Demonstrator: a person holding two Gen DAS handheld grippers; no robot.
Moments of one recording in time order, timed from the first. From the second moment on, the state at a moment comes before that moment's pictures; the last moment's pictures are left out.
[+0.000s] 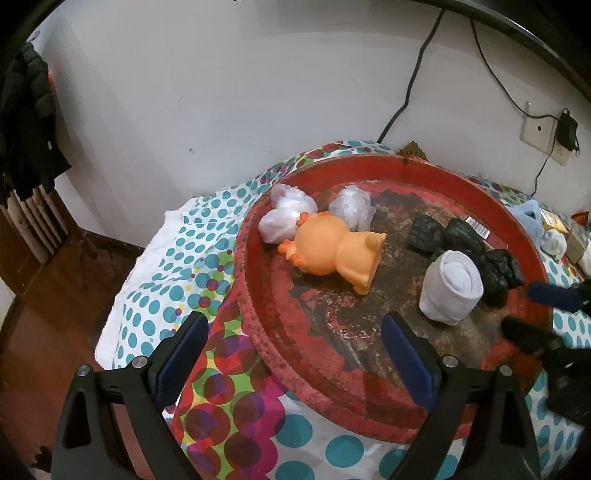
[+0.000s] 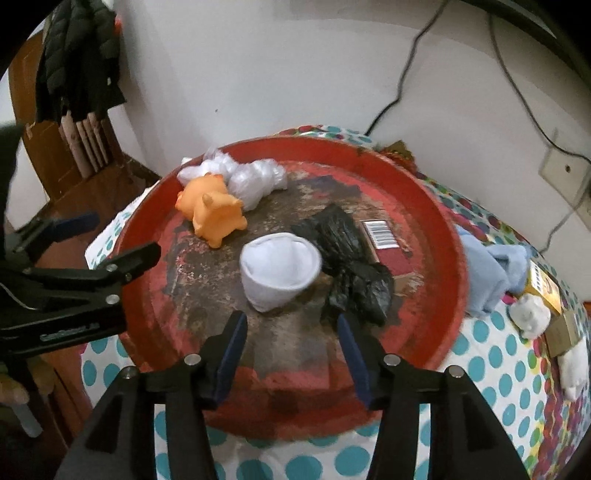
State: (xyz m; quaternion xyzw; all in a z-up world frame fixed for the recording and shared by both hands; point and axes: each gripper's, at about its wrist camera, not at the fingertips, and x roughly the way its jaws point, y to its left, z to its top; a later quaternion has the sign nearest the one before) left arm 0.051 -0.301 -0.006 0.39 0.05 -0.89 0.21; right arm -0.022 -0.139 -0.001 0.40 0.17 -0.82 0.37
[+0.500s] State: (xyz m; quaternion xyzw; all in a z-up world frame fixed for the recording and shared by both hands) left arm 0.044 -0.279 -0.010 0.39 0.01 -0.90 0.19; right arm -0.104 0.030 0.015 0.40 0.12 -0.89 0.20
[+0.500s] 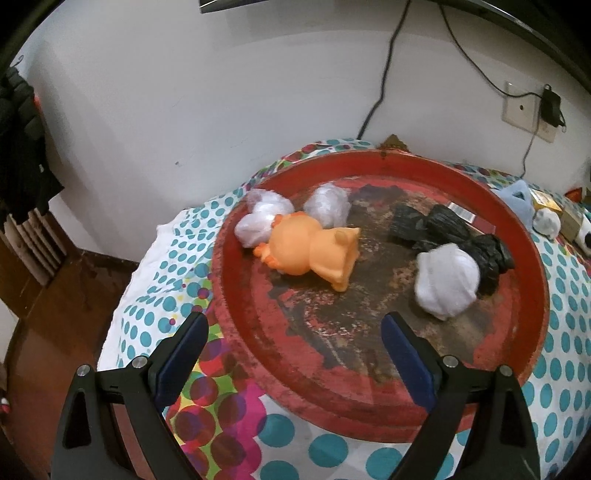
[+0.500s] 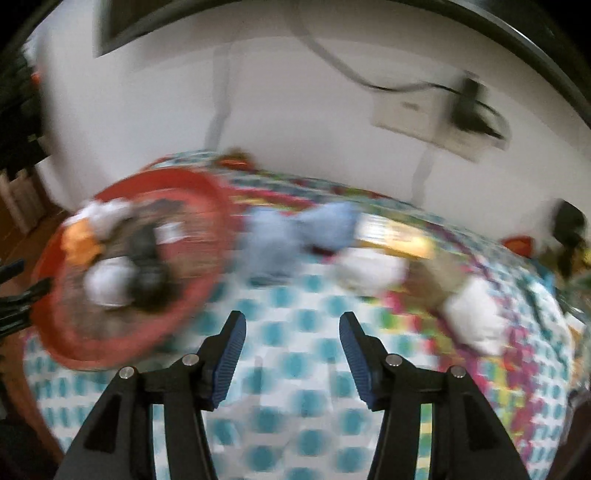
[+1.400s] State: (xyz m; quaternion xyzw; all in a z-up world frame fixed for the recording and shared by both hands) left arm -0.005 -0.169 0.044 0.38 -0.08 -0.92 0.08; right arm -0.207 0.143 -0.047 0.40 0.14 -0.90 0.13
